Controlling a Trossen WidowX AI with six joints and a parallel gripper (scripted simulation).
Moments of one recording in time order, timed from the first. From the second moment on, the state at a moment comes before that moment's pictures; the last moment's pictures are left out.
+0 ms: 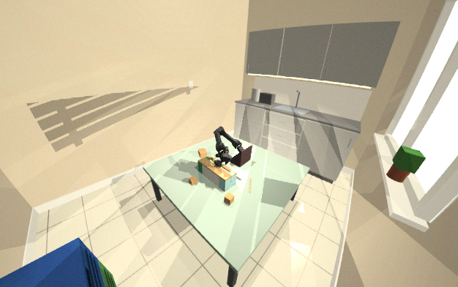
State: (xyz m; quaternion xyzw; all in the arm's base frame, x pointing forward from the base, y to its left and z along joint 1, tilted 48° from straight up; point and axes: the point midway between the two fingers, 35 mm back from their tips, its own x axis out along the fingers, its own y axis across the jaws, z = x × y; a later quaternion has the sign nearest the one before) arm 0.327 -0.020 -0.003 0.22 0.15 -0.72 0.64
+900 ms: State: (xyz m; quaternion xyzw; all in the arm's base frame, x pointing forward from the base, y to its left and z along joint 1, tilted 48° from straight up) arm 0.328 -0.026 0.003 0.22 0.15 -0.72 0.64
